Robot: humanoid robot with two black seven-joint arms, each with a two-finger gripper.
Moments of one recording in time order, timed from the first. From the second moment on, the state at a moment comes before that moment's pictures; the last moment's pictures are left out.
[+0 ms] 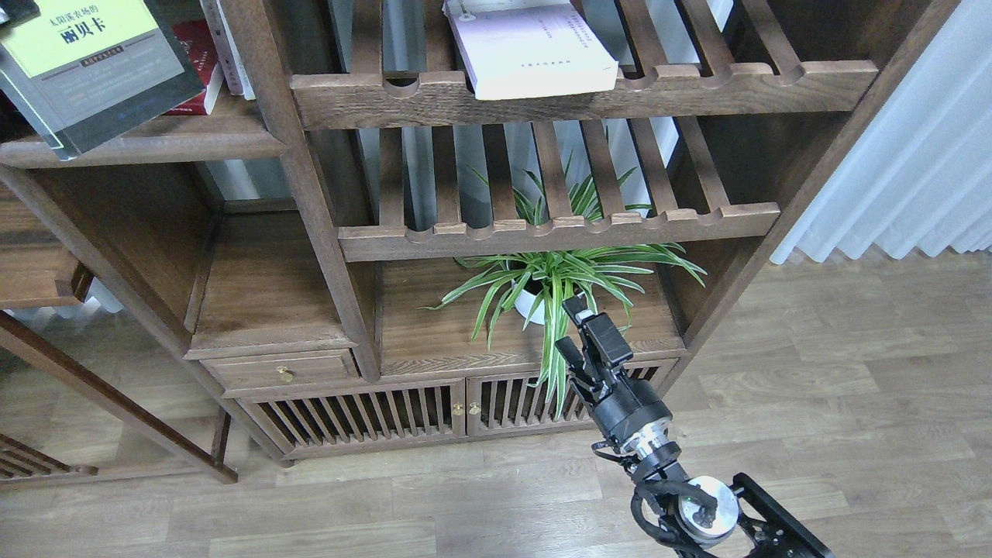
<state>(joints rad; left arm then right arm) -0.60 0.90 -1.24 -1.12 -0.19 -0.49 0.46 0.01 0.02 1.07 1.13 0.21 0.44 -0.02</state>
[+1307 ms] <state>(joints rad) -0.82 0.69 -1.25 -0.87 -0.01 -0.49 0.42 -0.01 0.02 1.06 1.13 0.21 0.44 -0.02</state>
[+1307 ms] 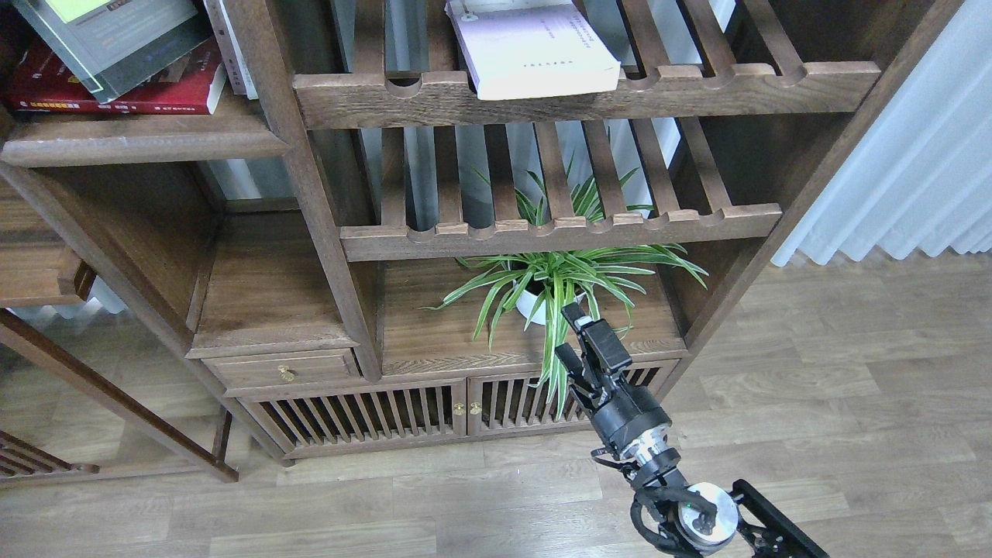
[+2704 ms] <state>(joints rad) -1.06 0.67 -1.24 -0.68 -0.01 -0.49 0.42 -0.02 0.02 1.06 1.13 0.21 0.44 -0.02</state>
